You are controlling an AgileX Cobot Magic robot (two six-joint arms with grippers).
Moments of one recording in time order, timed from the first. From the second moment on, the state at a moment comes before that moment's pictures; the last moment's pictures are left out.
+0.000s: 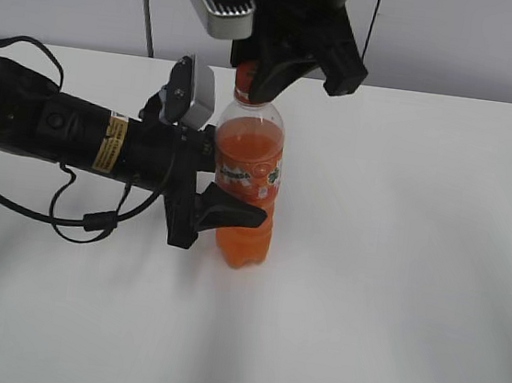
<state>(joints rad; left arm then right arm) -0.35 1.99 -0.98 1.46 -0.87 -0.72 0.73 1.90 -1.89 0.10 1.25 -1.52</state>
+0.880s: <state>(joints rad) -0.35 1.98 -0.98 1.50 -0.84 -0.74 0.73 1.91 -1.89 0.10 1.26 -2.00</state>
